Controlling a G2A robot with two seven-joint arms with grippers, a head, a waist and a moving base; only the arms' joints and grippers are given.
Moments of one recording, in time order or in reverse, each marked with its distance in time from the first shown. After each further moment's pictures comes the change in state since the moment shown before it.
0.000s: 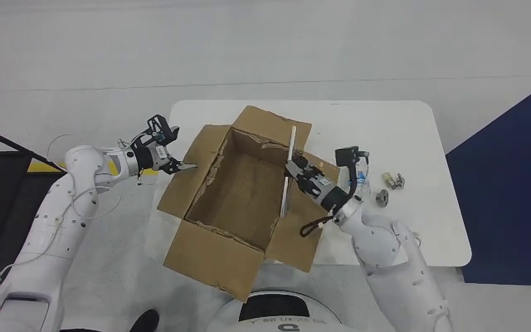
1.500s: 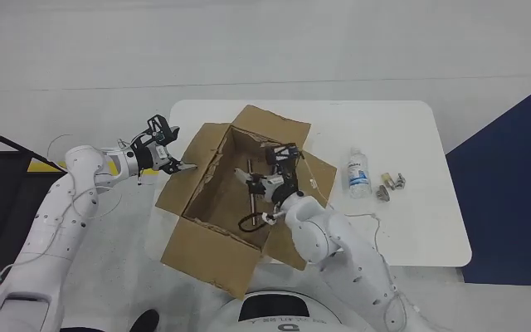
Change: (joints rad) left arm 0.000 0.000 0.000 0.000 0.000 0.000 0.000; right arm 0.156 -0.054 -0.279 -0.016 -0.397 0.406 0.021
